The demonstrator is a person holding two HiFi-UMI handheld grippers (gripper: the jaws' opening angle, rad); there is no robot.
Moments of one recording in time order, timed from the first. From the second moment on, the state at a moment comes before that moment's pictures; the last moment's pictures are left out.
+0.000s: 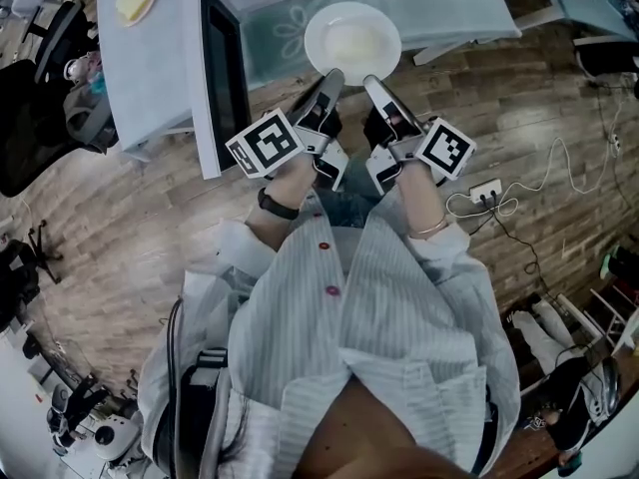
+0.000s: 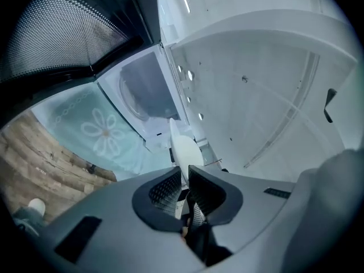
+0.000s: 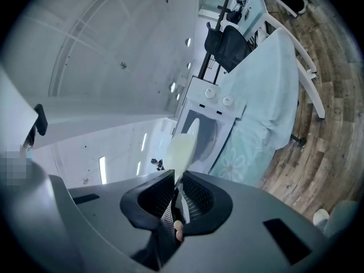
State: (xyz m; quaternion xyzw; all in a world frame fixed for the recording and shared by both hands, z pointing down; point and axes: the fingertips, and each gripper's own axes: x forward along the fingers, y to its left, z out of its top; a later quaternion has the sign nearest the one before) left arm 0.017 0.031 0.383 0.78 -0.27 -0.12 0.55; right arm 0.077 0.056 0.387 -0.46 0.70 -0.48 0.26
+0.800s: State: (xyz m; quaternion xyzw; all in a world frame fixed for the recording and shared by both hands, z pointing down) left arm 0.014 -0.087 0.380 0.72 -0.38 -0.21 0.54; right arm 0.082 -0.079 0.392 -0.36 0.74 -0.54 0.18
